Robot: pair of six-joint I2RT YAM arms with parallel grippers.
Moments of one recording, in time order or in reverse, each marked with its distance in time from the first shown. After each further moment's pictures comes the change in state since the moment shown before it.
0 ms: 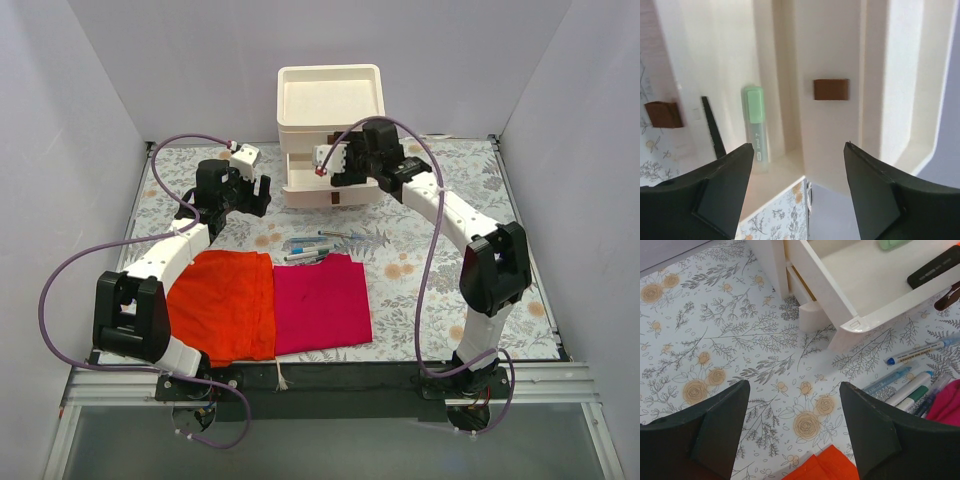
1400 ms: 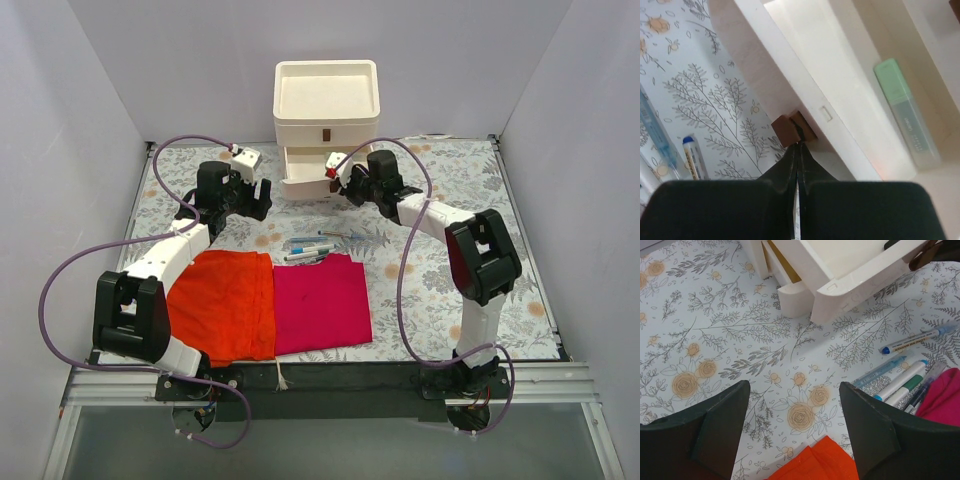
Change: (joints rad) left arm 0.000 0.000 -0.004 -0.038 0.021 -0.003; right arm -0.057 0.086 -0.256 0.389 -0.180 0.582
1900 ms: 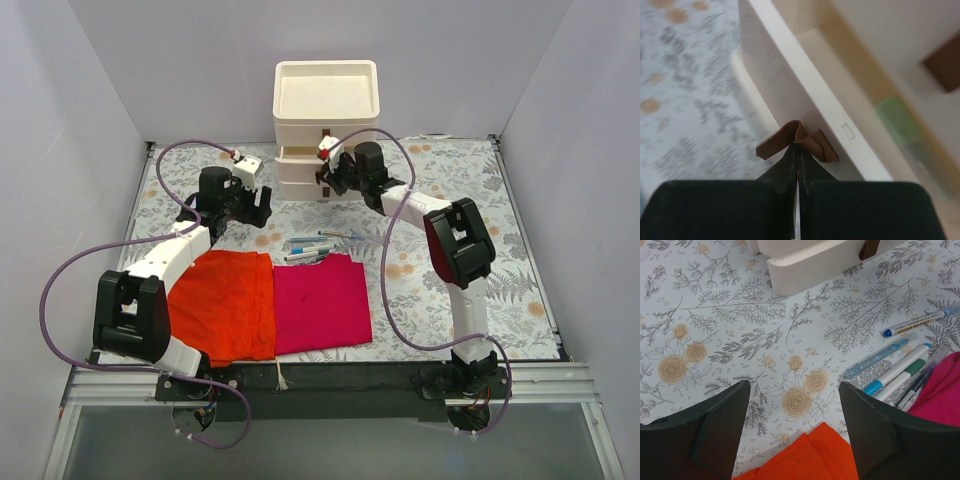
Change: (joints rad) left arm 0.000 0.000 -0.028 -0.035 0.001 0.003; right arm 0.017 0.182 0.156 0.098 -0.079 0.270
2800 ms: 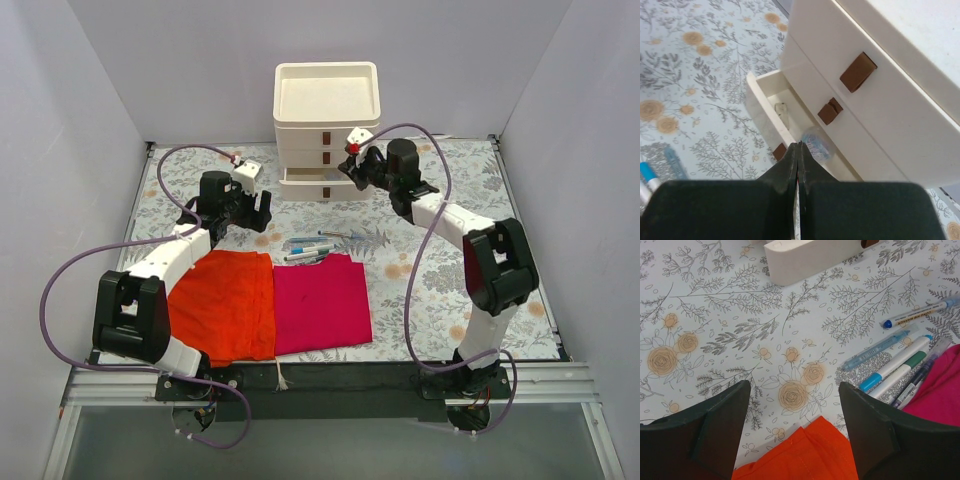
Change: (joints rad) left arm 0.000 -0.002 -0.032 0.003 0.004 -0.009; right arm -0.060 -0.256 -0.185 0.141 -0.021 0.033
